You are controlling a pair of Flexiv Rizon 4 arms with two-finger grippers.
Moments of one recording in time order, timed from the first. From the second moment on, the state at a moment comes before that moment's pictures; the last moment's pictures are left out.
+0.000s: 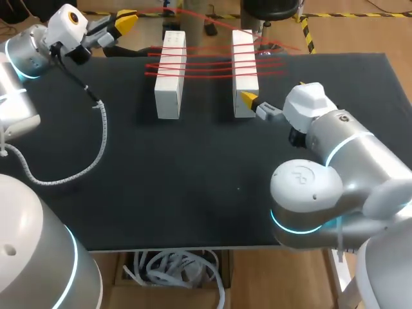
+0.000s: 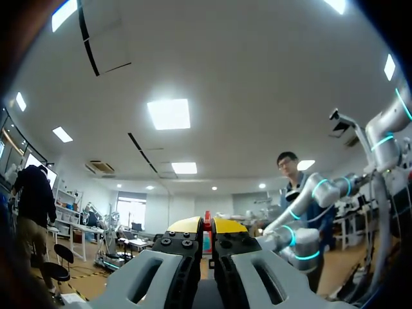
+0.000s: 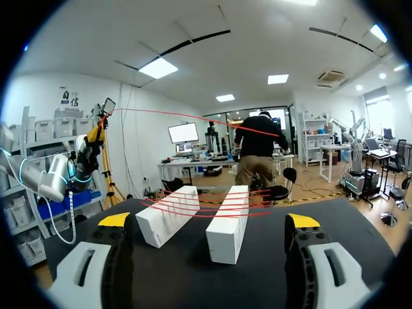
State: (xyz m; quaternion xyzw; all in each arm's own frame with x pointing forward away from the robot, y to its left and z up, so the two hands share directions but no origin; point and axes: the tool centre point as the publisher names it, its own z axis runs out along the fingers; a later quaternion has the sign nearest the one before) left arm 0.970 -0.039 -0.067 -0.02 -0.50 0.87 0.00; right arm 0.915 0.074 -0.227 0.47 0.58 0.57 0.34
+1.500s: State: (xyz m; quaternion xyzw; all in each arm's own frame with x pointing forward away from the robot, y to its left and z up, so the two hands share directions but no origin) left arm 0.970 -0.039 -0.067 -0.02 -0.50 0.87 0.00; right arm 0.882 0.133 -0.214 0.62 0.18 0.76 0.01
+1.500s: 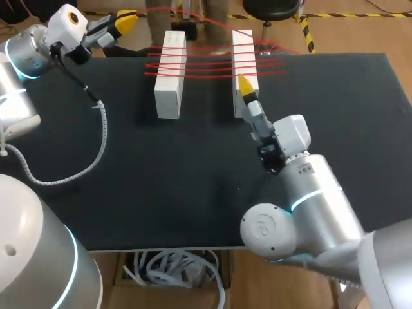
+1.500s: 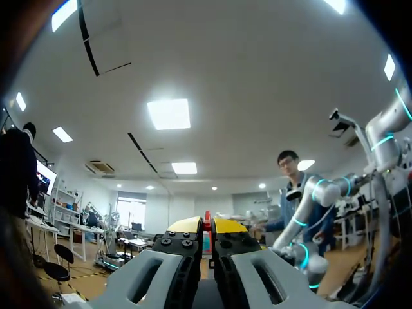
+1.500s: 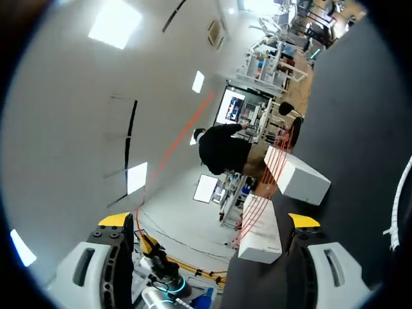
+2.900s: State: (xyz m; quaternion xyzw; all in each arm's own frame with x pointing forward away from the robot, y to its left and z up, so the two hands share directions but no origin) left arm 0.970 -0.039 -0.067 -0.02 -0.50 0.87 0.00; right arm 0.899 0.144 -0.146 0.61 -0.17 0.72 -0.28
